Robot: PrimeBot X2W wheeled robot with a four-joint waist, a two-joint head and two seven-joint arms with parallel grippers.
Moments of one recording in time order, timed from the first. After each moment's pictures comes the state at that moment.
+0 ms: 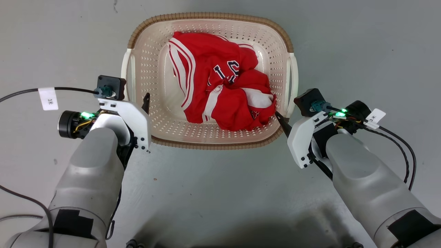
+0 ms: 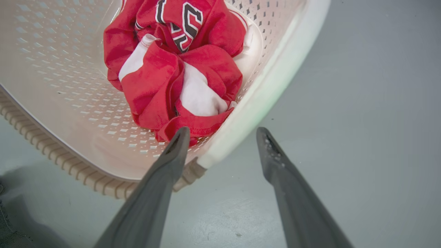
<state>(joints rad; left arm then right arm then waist) -0.97 0.16 -0.20 1.28 -0.16 -0.13 -0.15 -0.92 -0.05 0.60 1.22 0.19 0.13 -0.17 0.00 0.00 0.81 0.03</state>
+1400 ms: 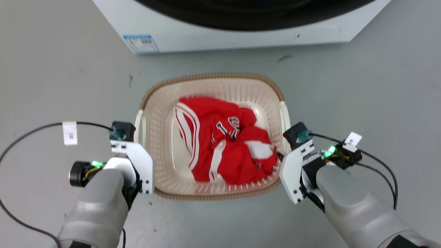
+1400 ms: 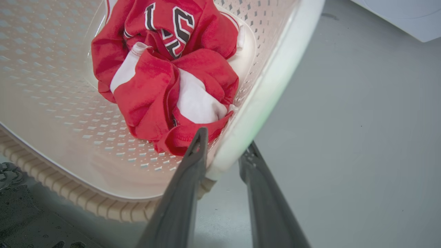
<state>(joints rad) -0.82 0.17 -0.45 1.29 -0.43 -0.13 0.03 -0.82 -0.06 0.84 1.19 0.45 0.13 0.01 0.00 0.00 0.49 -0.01</state>
